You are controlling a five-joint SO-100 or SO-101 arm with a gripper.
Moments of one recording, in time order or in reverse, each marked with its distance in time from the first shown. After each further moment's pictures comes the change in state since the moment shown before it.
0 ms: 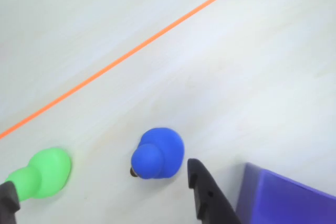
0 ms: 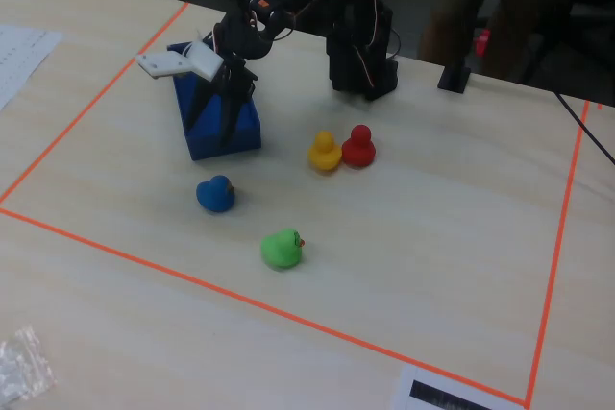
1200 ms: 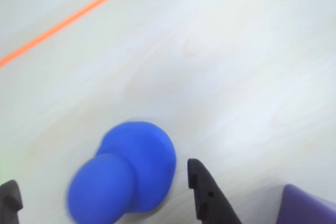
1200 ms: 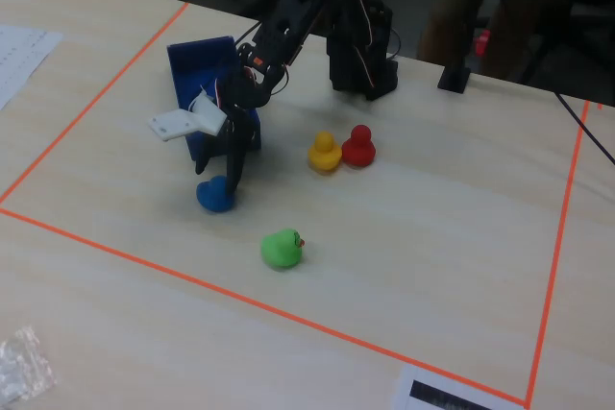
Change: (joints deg) arm -0.4 -19.4 7.5 -20.9 -1.1
